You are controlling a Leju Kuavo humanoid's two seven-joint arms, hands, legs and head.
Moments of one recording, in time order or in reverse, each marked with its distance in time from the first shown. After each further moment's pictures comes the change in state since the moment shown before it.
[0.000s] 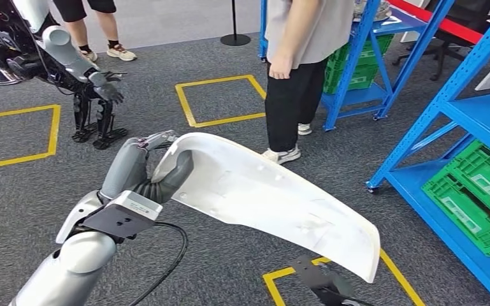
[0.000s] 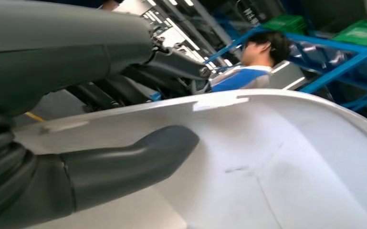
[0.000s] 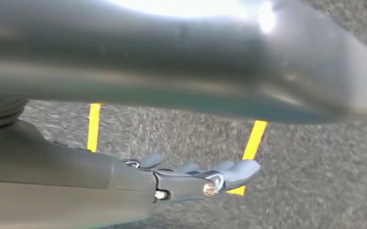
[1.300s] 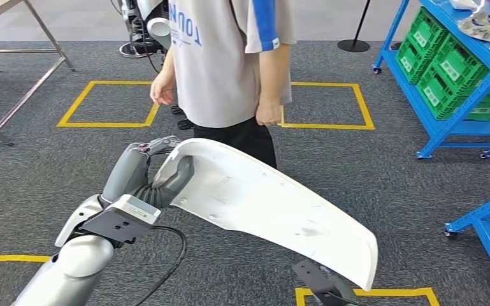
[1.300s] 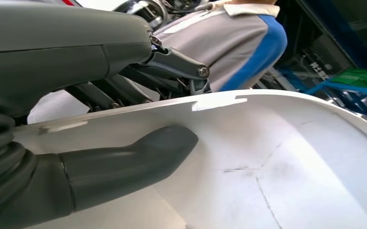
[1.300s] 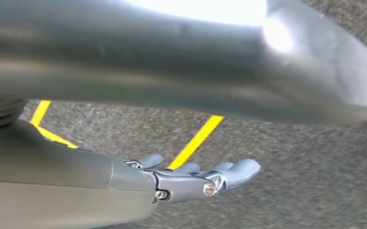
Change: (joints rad) left arm 0.024 0.002 0.005 -0.007 0.016 -0.030 -0.002; right arm 0.019 -0.011 -0.002 0.002 -0.014 0.016 -0.014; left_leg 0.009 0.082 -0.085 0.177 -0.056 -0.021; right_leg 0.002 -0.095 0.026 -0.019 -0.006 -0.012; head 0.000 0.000
